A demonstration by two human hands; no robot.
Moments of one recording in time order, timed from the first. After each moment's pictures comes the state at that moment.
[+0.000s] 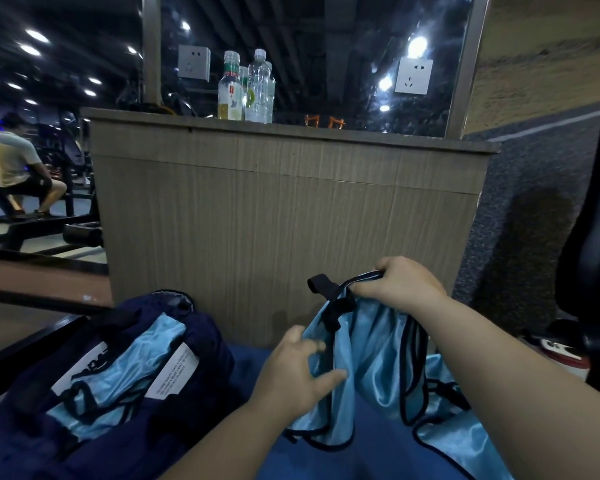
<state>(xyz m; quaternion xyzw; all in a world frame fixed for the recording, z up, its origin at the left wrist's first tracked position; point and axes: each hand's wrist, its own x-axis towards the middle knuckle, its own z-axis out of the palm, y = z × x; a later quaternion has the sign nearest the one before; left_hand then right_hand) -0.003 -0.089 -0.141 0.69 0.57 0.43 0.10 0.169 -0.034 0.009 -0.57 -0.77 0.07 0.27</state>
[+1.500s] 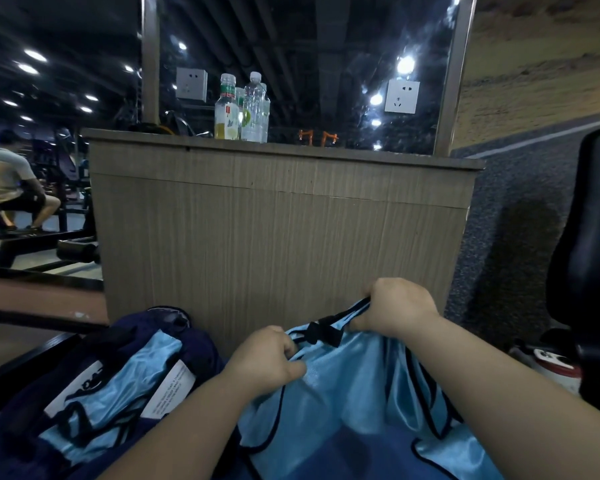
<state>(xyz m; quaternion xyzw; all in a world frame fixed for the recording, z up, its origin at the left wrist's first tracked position) -0.043 -0.077 -0.094 0.72 0.63 0.28 0.03 0.162 -0.039 0.006 -0.61 -0.78 -0.10 0.12</state>
